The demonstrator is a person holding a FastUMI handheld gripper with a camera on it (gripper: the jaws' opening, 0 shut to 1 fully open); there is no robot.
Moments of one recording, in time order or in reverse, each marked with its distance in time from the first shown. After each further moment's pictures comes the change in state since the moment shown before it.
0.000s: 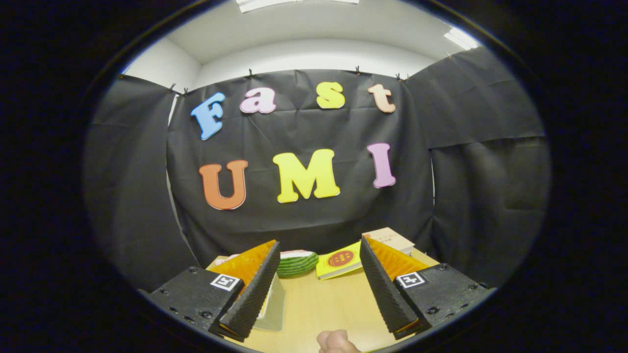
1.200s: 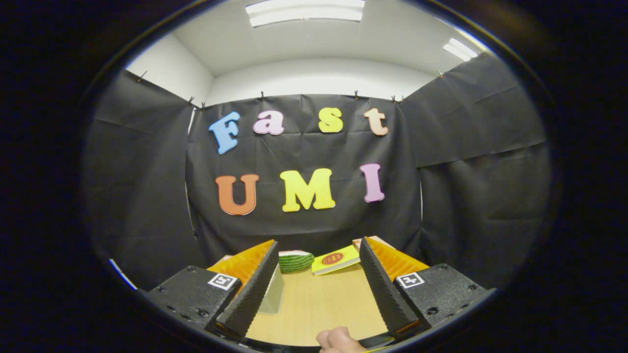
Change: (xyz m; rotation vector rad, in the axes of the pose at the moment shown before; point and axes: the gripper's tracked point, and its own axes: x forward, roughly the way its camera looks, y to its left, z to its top) arm -0.154 -0.021 0.003 0.016 -0.054 0.038
